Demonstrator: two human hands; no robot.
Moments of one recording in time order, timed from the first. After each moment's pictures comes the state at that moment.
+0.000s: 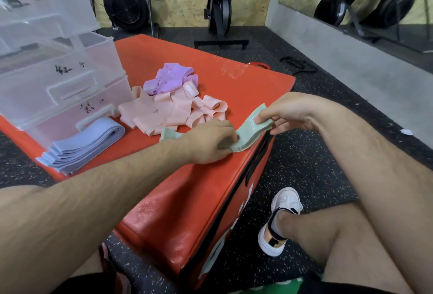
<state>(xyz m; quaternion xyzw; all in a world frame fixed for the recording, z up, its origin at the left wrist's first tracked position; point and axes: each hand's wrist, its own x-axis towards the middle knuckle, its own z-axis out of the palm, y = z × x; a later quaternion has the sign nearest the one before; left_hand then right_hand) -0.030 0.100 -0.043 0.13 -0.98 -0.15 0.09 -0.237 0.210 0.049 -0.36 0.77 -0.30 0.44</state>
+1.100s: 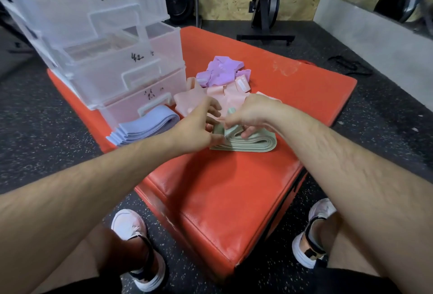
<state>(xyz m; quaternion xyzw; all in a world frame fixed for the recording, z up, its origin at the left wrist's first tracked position) 0.092 0.066 -0.027 0.35 -0.80 -0.42 0.23 -0.078 0.106 0.022 -0.49 0.77 -0.21 0.35</state>
